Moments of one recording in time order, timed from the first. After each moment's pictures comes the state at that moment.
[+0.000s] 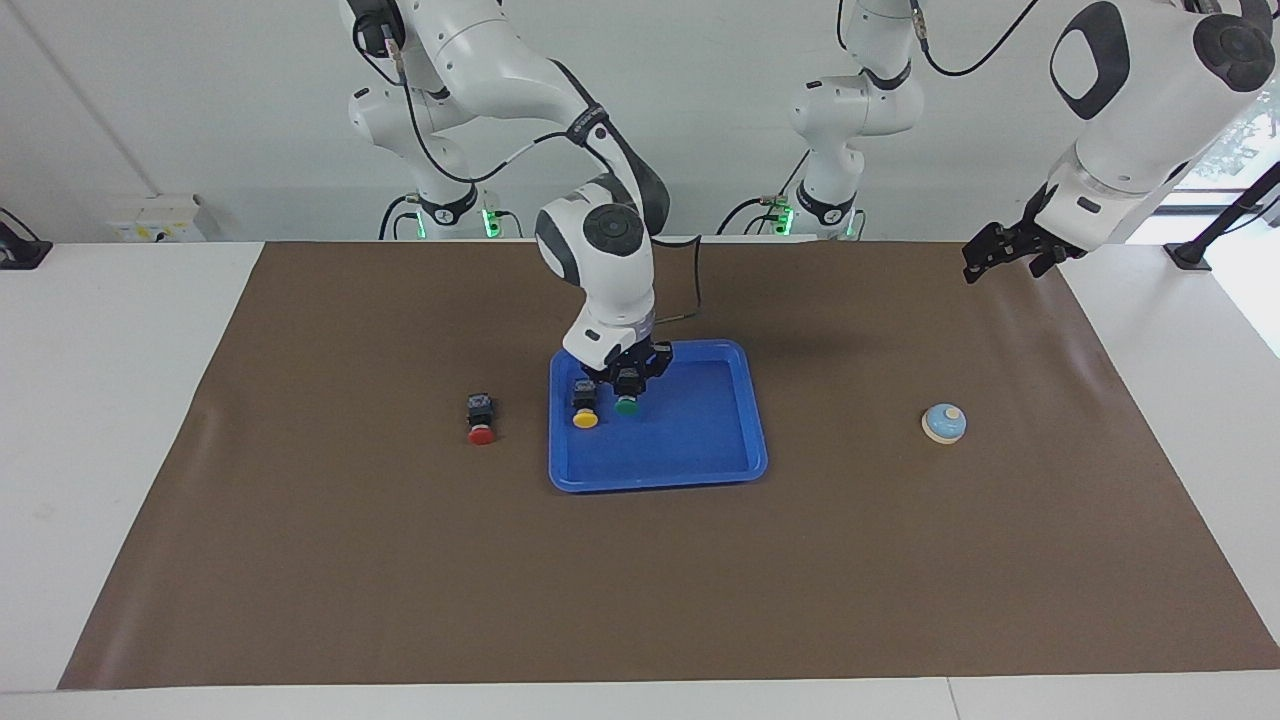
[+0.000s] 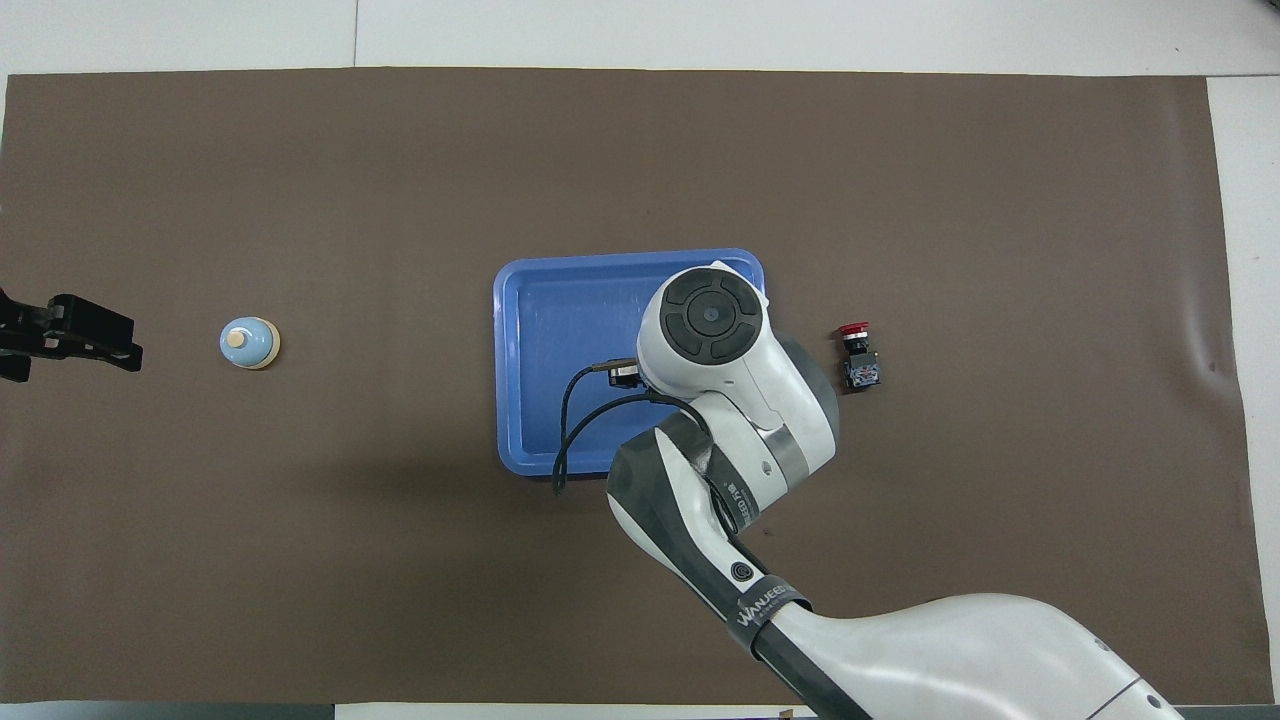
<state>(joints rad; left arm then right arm) -0.01 0.00 0.01 -1.65 0.01 1.48 -0.01 0.49 0.39 0.11 -1.80 0.02 2.22 0.51</state>
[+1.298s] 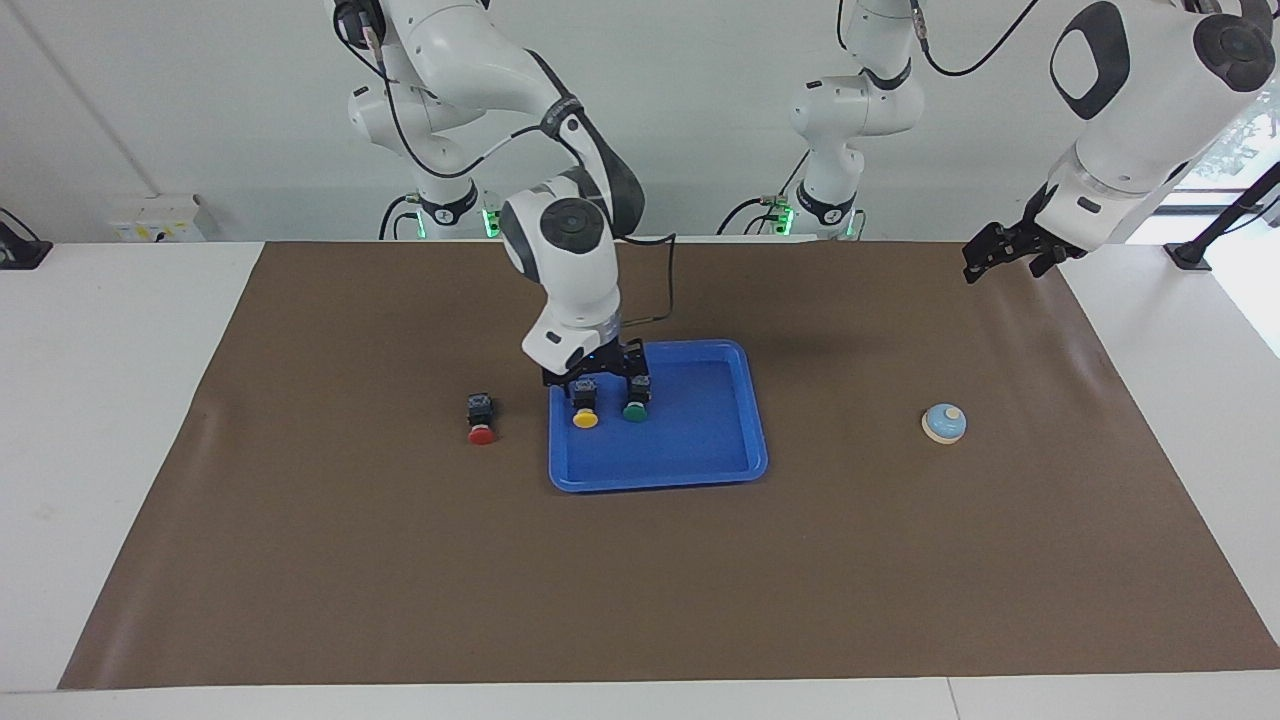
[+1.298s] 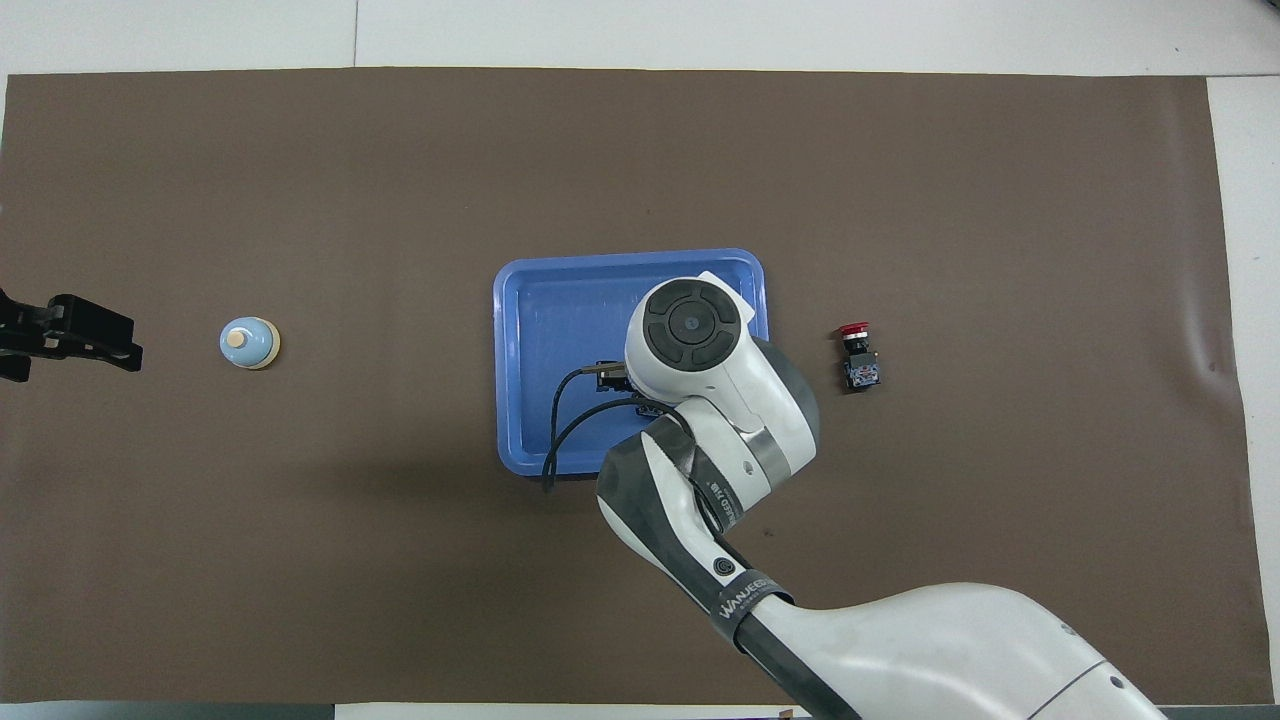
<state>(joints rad) -0.01 0.00 0.01 -1.65 0.01 1.48 -0.01 0.37 0.31 0.09 -1.78 0.01 2.09 0.35</state>
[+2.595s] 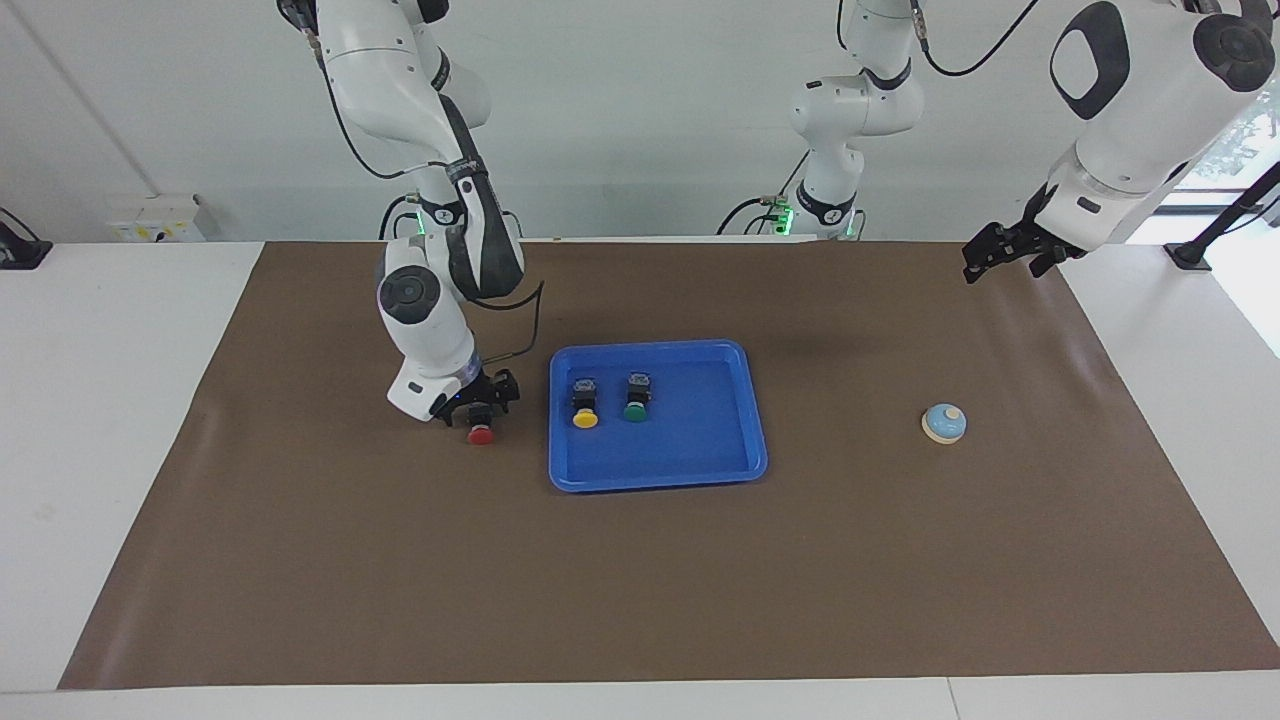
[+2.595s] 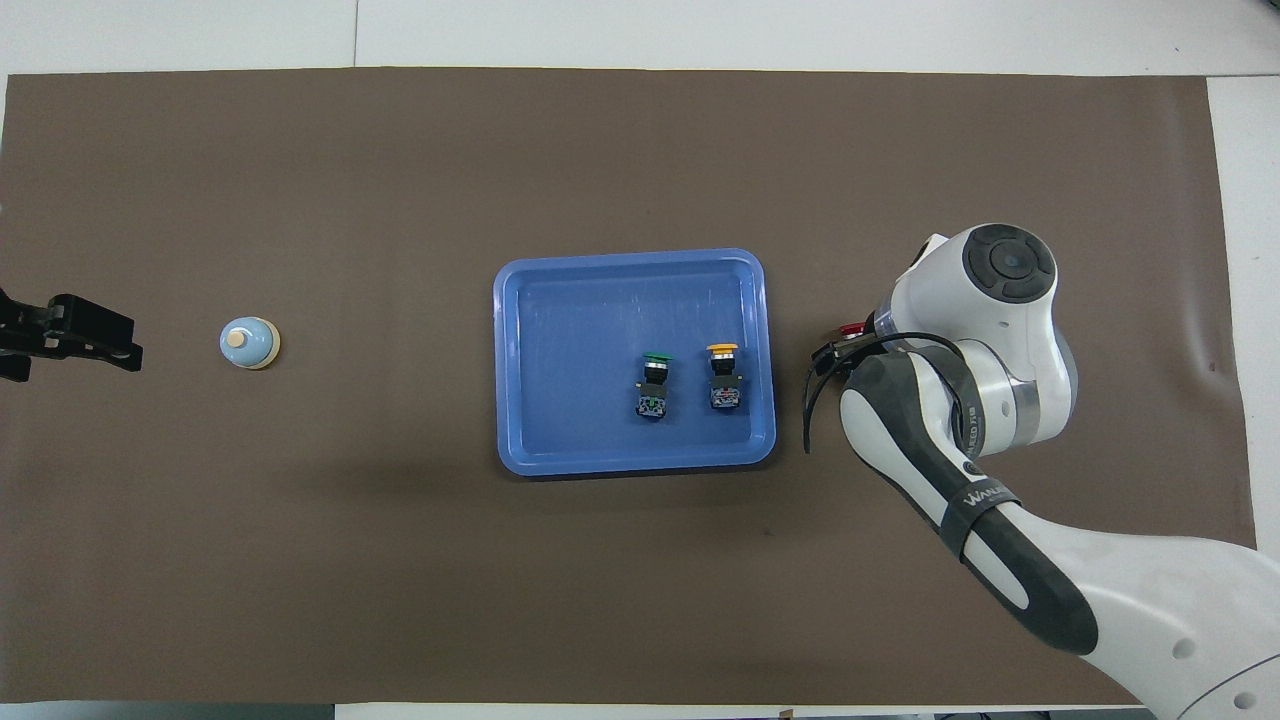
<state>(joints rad) -0.01 0.00 0.01 -1.65 0.01 1.48 -0.01 0.12 0.28 0.08 -2.08 0.02 2.26 -0.02</state>
